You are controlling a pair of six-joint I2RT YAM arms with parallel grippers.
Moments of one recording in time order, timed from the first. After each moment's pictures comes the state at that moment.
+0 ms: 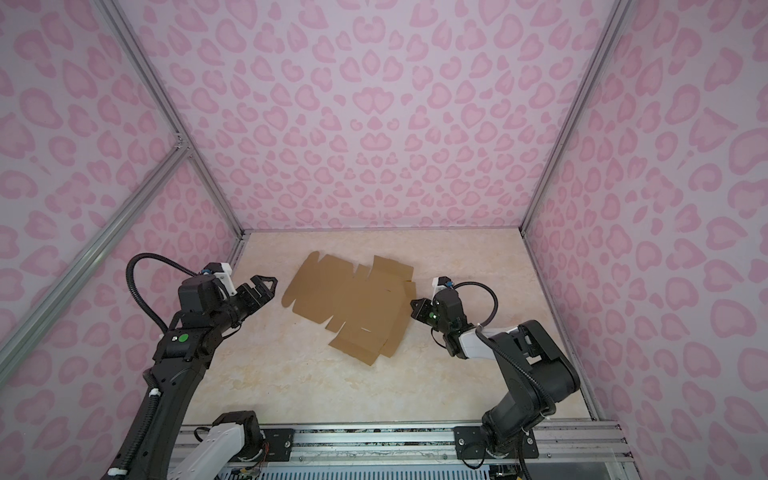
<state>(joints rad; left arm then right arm) 0.04 0.90 0.89 -0.52 0.26 -0.62 0.38 1.55 0.57 0.48 -0.24 0.79</state>
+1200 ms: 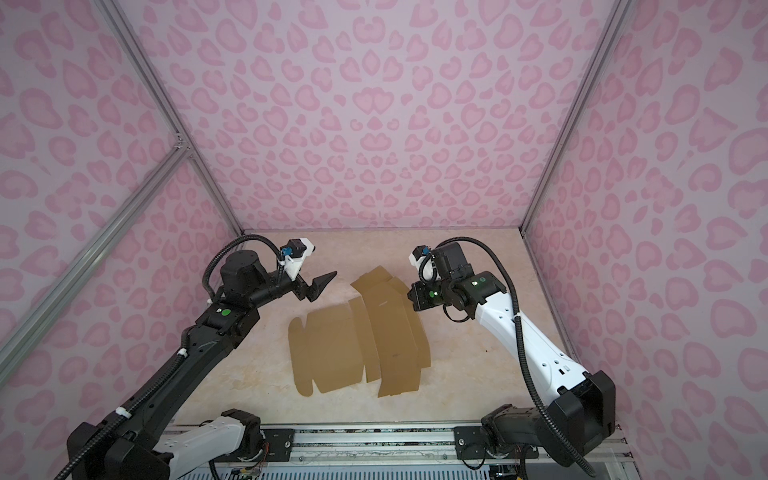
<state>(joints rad) -0.31 1.16 0.96 -0.05 0.52 0.35 0.47 1.34 1.24 -0.78 -0.32 0.20</state>
